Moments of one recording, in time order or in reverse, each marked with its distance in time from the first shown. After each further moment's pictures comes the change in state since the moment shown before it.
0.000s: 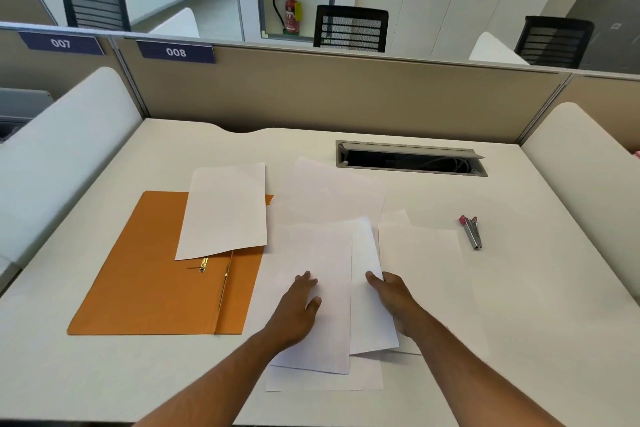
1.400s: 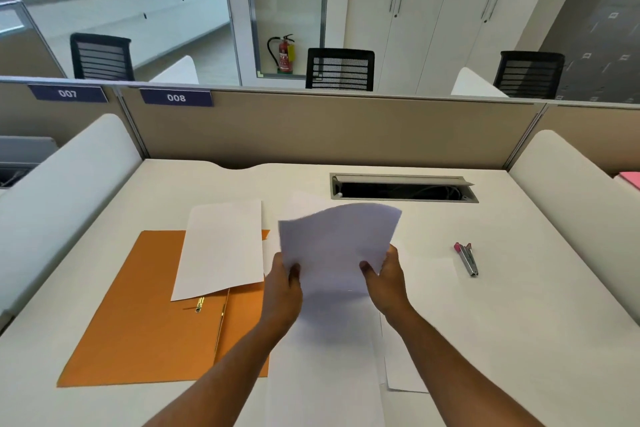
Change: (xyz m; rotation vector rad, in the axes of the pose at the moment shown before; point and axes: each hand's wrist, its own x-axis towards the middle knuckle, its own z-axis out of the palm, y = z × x) left_hand 0.037 0.052 -0.066 -0.397 0.527 0.137; right_hand 0.000 -0.078 0.012 0.009 0.243 -0.494
